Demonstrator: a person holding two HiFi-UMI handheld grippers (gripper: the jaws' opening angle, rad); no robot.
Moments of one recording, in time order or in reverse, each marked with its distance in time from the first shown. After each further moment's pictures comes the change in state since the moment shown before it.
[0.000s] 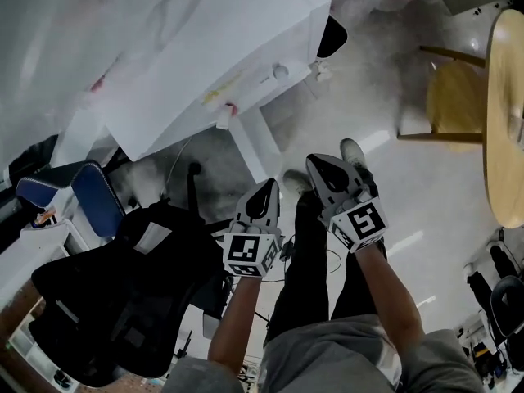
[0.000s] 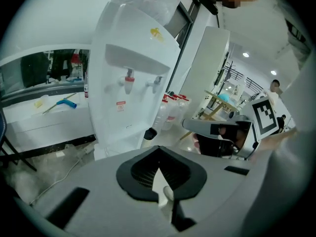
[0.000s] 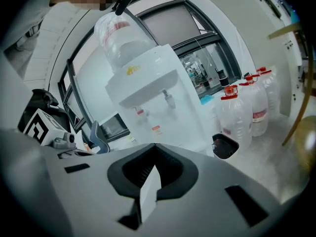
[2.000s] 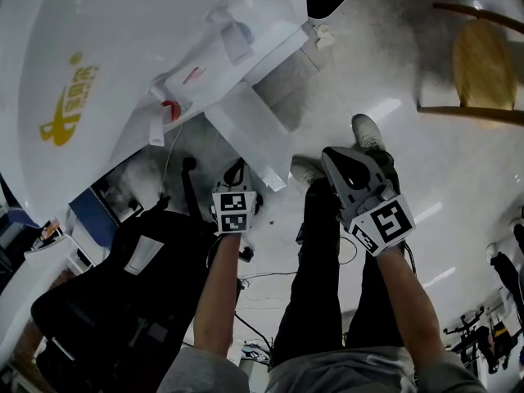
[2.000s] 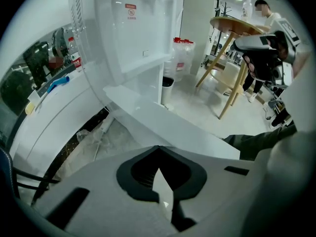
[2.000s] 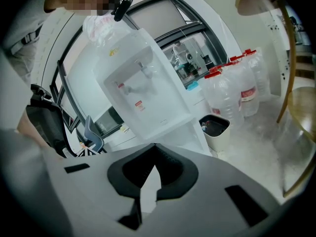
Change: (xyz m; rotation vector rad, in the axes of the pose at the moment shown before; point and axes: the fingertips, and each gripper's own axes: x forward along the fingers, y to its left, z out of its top) left arm 0.095 0.157 -0.200 0.299 0.426 0.126; right arm 0.005 -0.055 -0.104 0.089 0.044 -0.044
